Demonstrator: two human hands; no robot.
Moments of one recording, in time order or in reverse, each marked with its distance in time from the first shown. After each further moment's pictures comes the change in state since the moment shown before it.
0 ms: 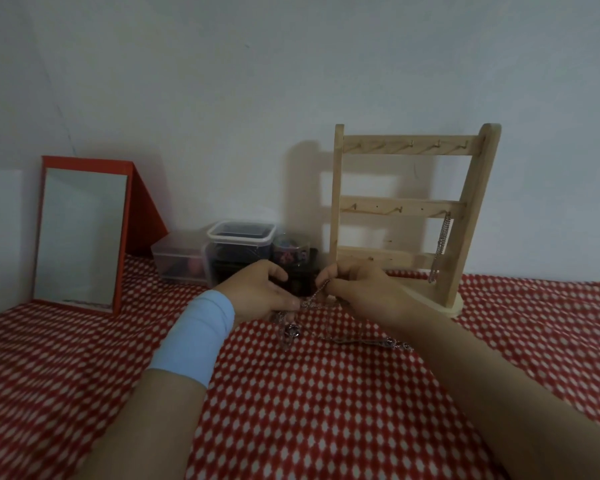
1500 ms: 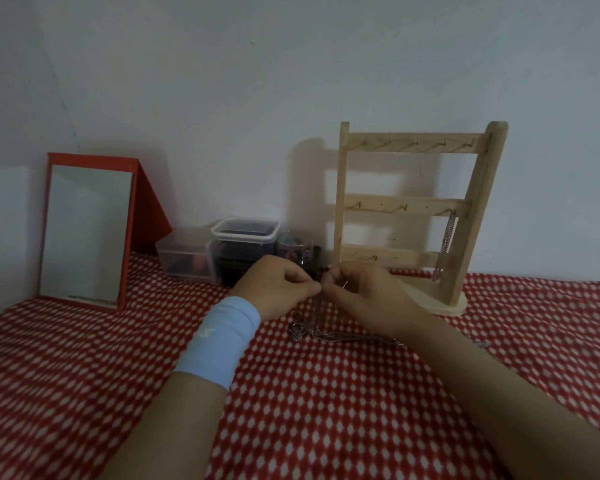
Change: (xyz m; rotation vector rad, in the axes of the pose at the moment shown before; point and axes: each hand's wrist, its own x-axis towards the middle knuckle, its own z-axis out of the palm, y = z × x) left_hand -0.002 0.010 0.017 0.308 0.230 0.241; right_hand 0.012 0.029 -0.004 -0.451 0.059 -0.371
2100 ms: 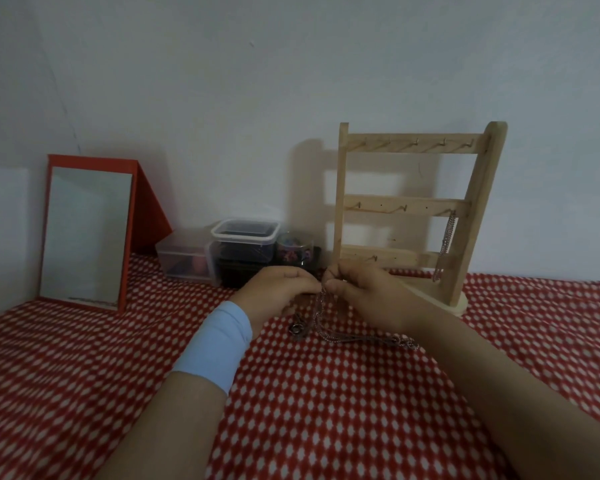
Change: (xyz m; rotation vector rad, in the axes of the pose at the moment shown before) left_hand 0.002 -0.008 0.007 -0.540 -0.142 -0.216; right_hand 0.001 -0.011 -0.012 0.032 -0.155 0.064
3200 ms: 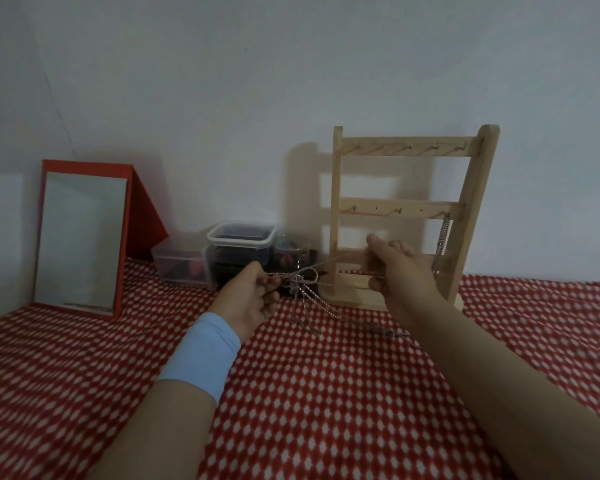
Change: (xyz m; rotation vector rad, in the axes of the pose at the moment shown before) left_hand 0.013 -0.019 -0.013 -0.647 0.244 -0.198; right_hand 0.004 0.009 -0.016 0.950 0.596 0.304
